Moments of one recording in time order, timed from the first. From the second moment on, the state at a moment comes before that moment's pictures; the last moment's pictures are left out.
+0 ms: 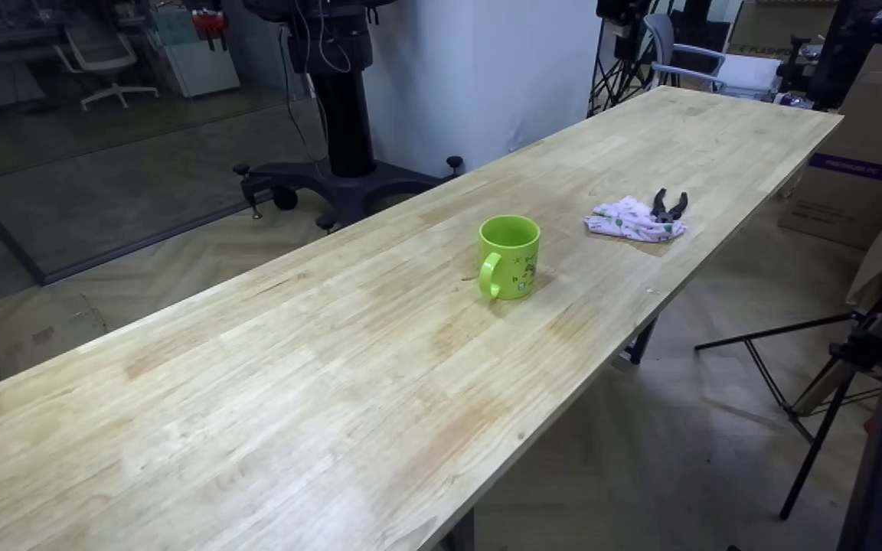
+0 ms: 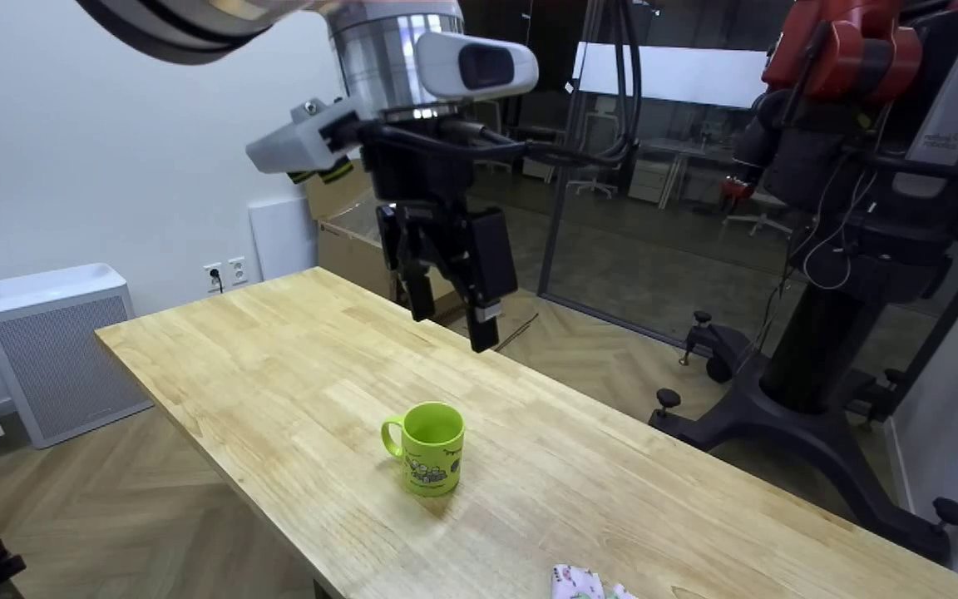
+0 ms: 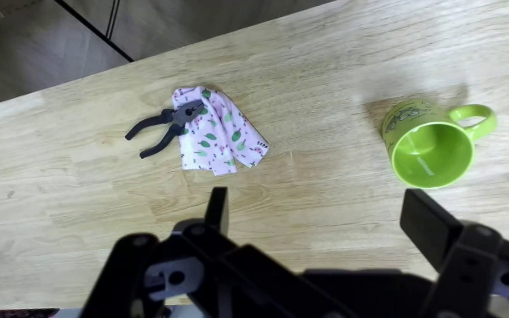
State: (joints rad) arm -0.18 -0.16 -0.05 -2.42 -0.34 2.37 0.31
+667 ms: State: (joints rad) arm -0.16 0.04 -0.08 -2.28 -0.25 2.36 -0.20
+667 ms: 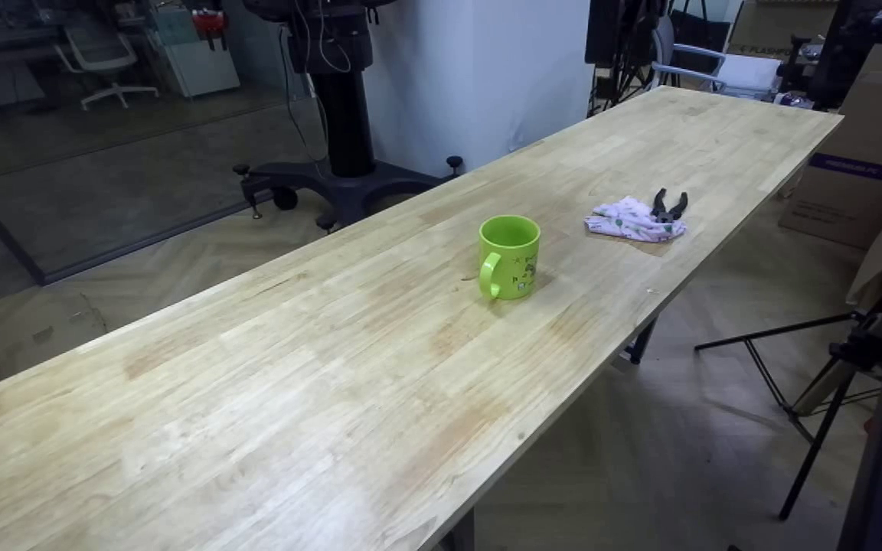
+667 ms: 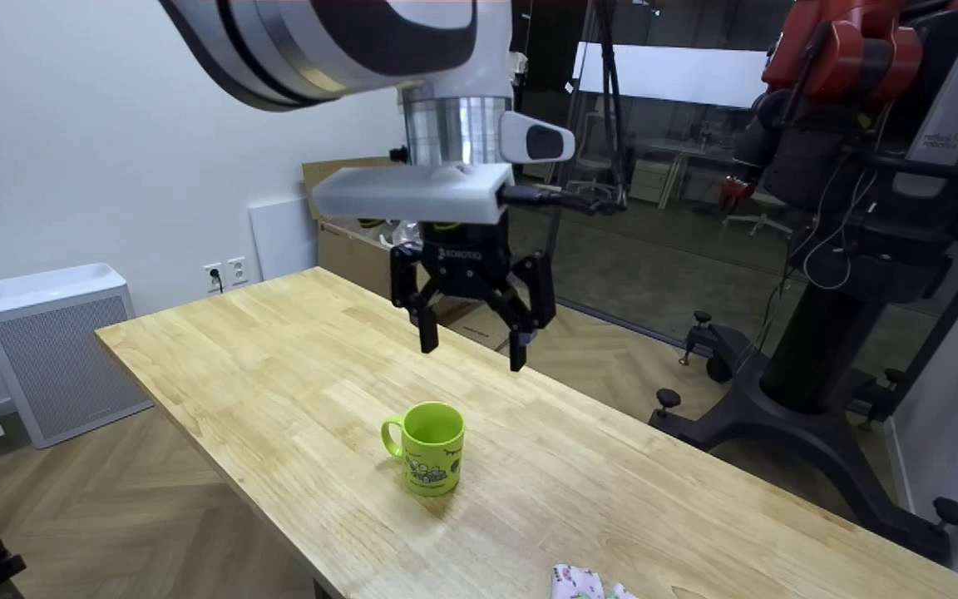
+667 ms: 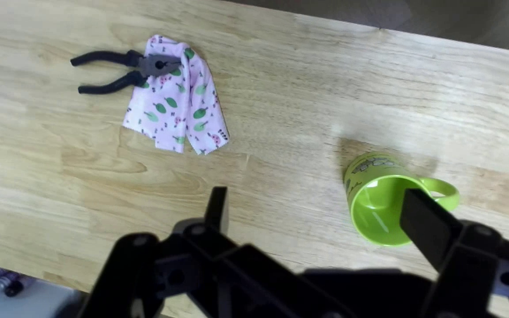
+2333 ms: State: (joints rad) arm -0.17 0.48 0.03 -2.03 0.10 2.47 -0.49
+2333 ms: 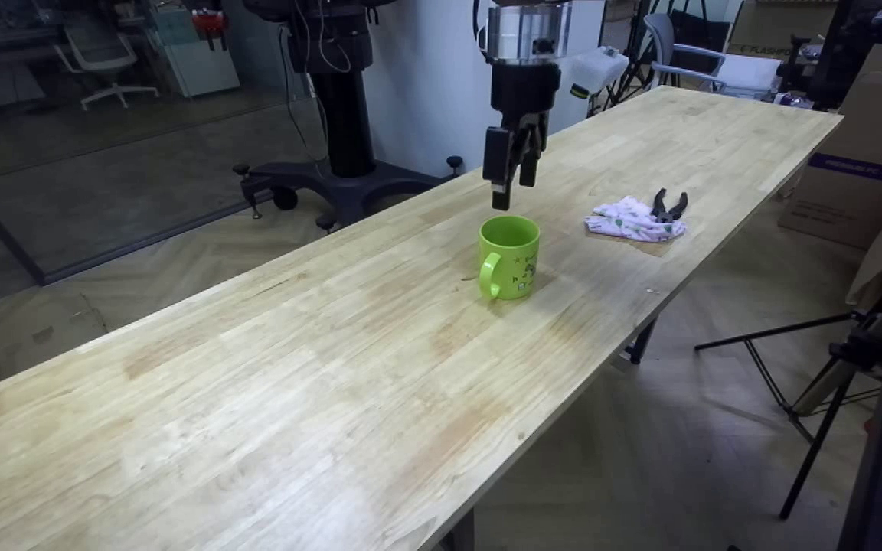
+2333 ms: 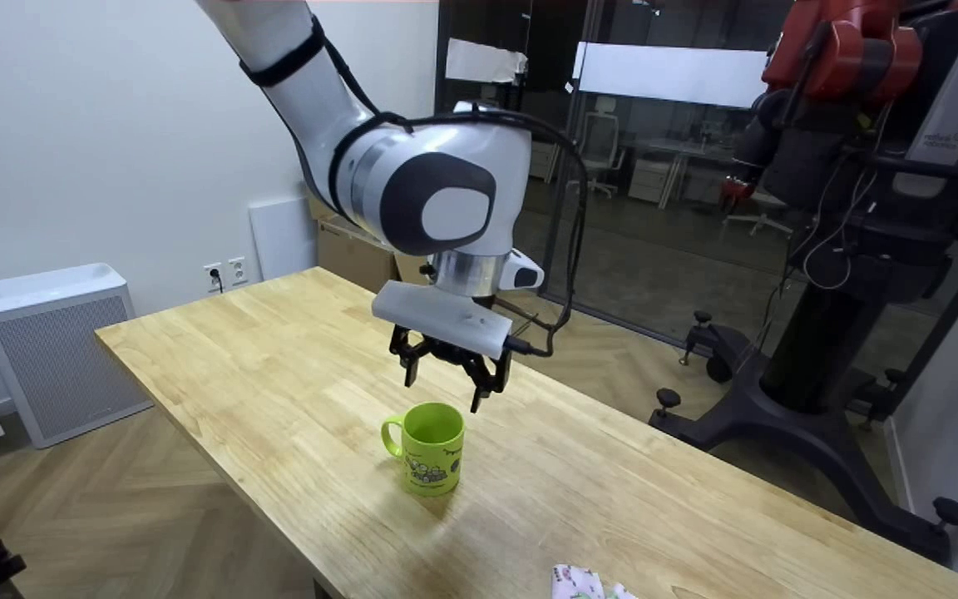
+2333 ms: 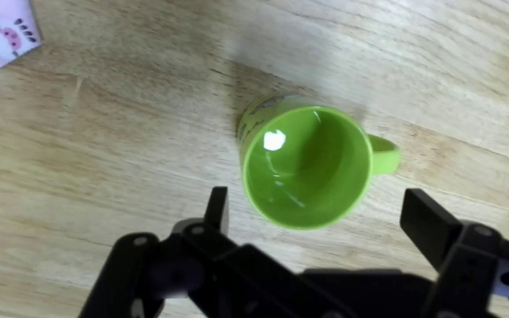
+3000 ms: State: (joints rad) arm -0.12 0.50 -0.01 -2.01 0.05 2.50 -0.28
